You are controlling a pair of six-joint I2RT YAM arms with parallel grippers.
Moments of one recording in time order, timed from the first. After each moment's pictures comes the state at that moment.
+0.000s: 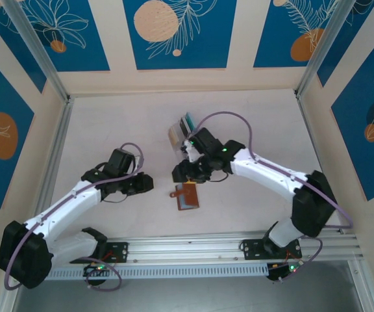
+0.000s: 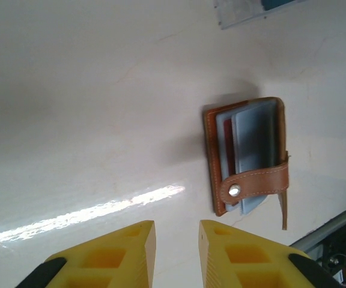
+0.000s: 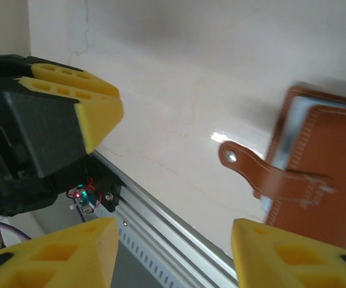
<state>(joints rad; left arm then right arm) -0.49 1.09 0.70 -0.61 0.34 -0.63 0.76 1.48 1.16 -0.72 -0.49 0.66</state>
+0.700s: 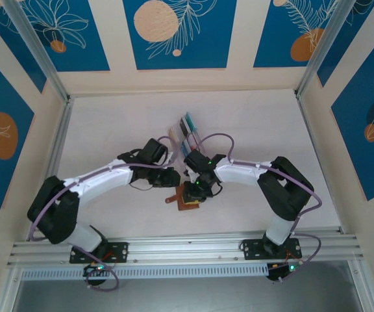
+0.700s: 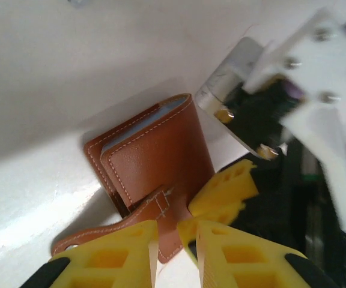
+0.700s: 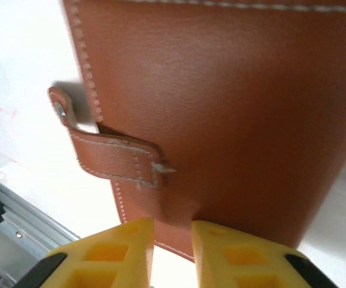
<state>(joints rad) -0.70 1.53 0.95 -0.49 0.41 -0.60 0.81 1.73 1.00 -0.62 -0.45 0.64</state>
